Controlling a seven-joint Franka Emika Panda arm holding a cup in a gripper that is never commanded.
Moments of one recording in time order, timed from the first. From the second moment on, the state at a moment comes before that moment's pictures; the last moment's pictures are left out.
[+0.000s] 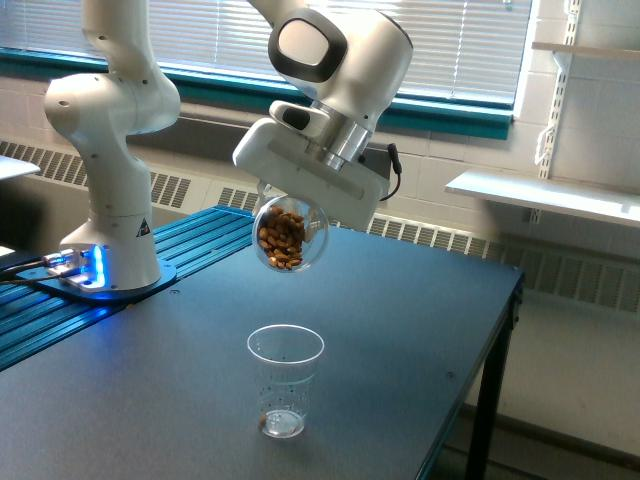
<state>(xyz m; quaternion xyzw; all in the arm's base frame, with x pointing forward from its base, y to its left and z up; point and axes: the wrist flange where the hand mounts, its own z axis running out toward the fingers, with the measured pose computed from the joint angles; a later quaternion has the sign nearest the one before) 0.482 -0.134 0.340 0.63 -0.74 0.03 0.23</state>
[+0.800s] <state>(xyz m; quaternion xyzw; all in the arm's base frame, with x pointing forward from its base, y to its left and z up) 0.482 -0.137 0.329 0.62 -0.74 0.02 0.25</state>
